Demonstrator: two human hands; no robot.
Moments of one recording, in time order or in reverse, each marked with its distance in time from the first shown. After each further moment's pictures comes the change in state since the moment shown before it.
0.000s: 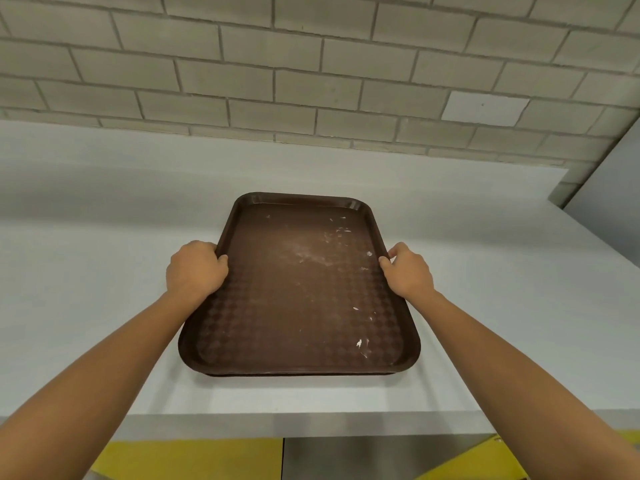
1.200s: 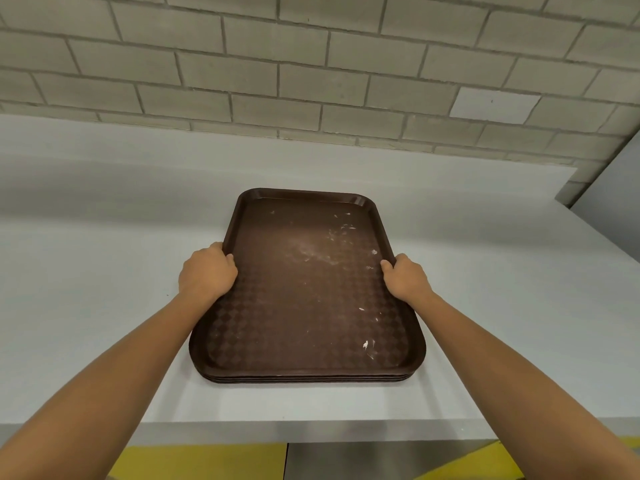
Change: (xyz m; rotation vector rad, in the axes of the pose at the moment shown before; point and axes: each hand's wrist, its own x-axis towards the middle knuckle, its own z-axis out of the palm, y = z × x) left_hand 0.011 -0.001 0.020 -0.054 -0.085 -0.017; right_hand 0.013 -0.001 0.021 -0.006 -0.136 0.096
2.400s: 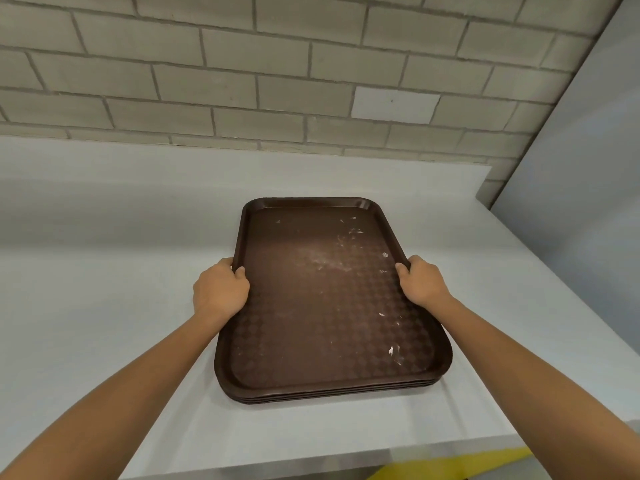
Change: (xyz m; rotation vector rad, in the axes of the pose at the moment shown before) left_hand -0.054 0.218 0.088 -0.208 -0.030 -0.032; right_hand 0.078 0.197 -0.126 -0.063 0.102 -0.008
